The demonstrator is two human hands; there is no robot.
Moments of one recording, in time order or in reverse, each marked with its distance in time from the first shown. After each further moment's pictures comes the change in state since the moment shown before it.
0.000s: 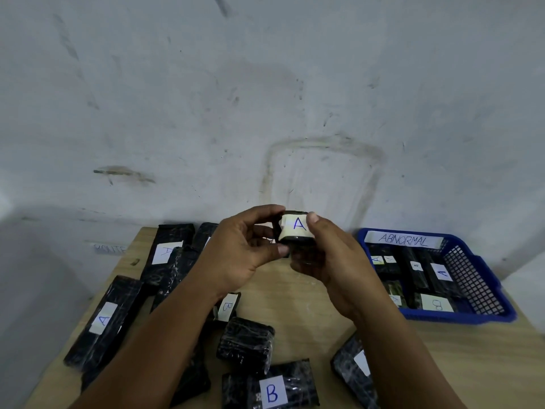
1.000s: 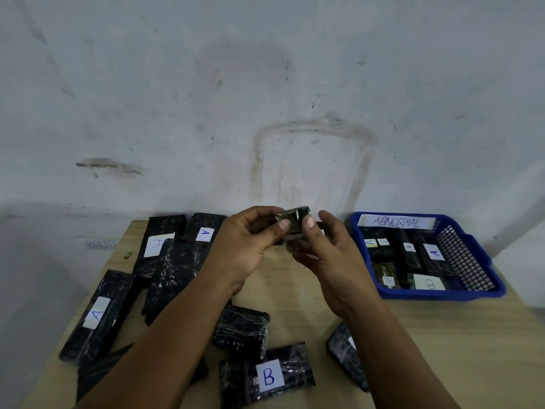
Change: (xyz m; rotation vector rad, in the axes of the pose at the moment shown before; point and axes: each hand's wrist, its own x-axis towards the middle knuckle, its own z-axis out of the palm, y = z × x) left_hand 0.008 -0.019 0.034 -0.194 0.071 -0.080; right_hand -0.004 0.032 -0.014 0.129 0.147 -0.008
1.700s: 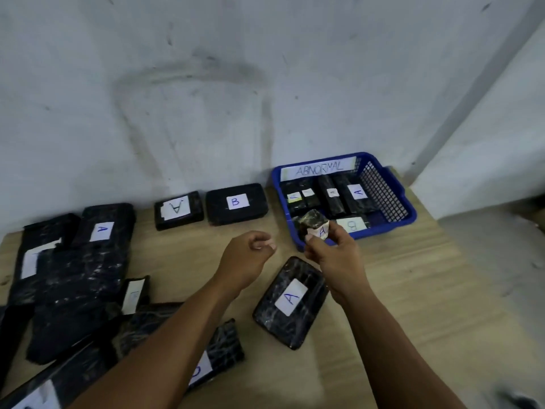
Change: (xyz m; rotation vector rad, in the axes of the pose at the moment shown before) left_hand 0.035 -0.162 0.146 0.466 -0.168 -0.314; right_hand 0.013 0.065 -0.199 -0.208 0.460 0.087
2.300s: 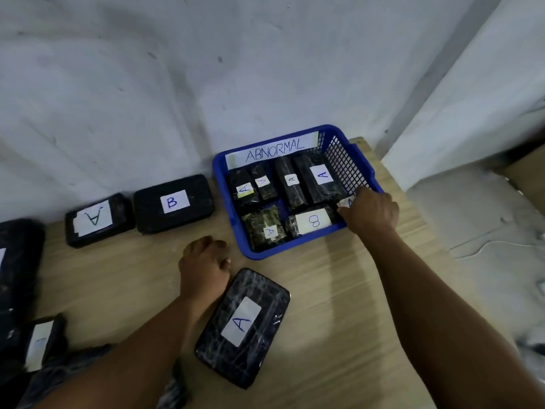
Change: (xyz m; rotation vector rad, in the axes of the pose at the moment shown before) left_hand 0.088 -0.087 0.069 0.829 0.054 0.141; right_hand 0.186 0.009 -0.138 -1.355 0.240 0.088
